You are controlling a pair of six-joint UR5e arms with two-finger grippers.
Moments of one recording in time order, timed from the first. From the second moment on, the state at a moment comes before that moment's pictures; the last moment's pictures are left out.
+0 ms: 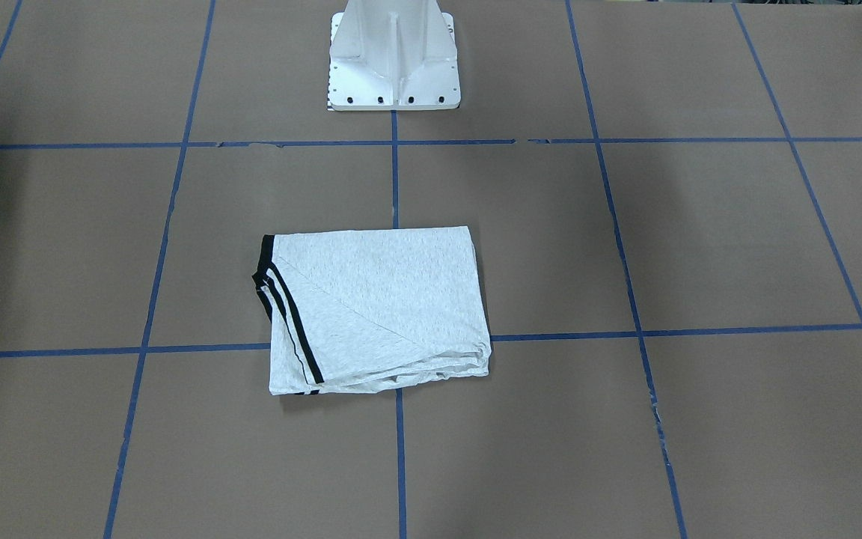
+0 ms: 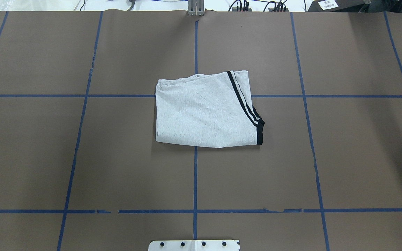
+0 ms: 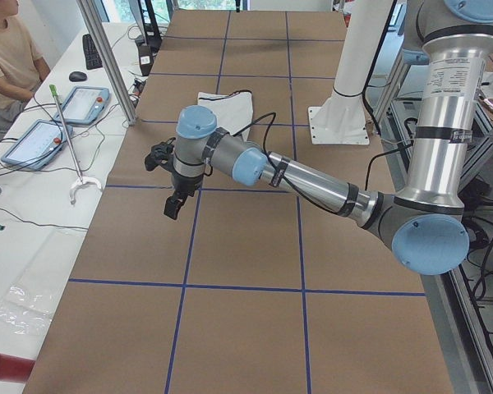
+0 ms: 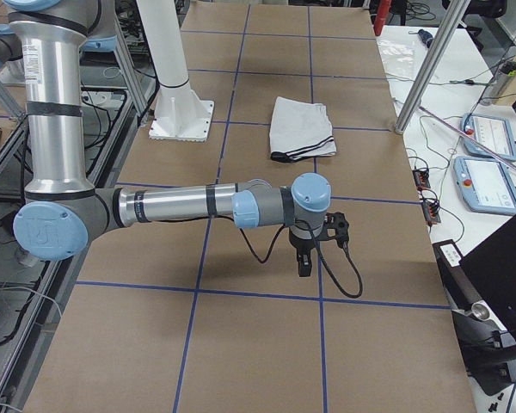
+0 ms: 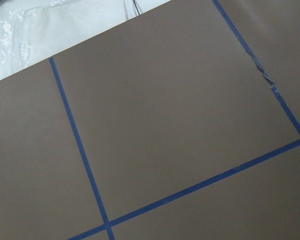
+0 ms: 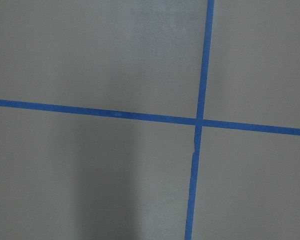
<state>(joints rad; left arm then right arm) -1.46 -1.66 -1.85 -1.67 -2.24 -0.03 1.47 -1.57 1.69 -1.55 2.33 0.08</state>
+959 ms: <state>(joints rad) -1.47 -1.66 -1.84 -1.52 -2.24 0.13 1.43 -1.58 1.68 -1.55 2.30 0.08</state>
